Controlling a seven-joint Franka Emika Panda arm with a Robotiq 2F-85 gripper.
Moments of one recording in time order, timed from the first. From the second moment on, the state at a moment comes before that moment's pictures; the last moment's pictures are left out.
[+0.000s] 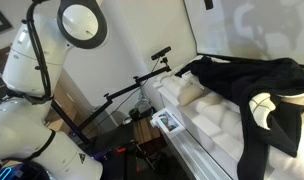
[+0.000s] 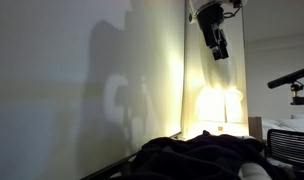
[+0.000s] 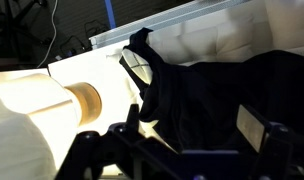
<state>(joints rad) 0.22 0.89 -0.10 -0.37 -0.27 1.05 0.12</state>
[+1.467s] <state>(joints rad) 0.40 0.95 -0.13 -0.37 -0.42 1.06 -0.02</state>
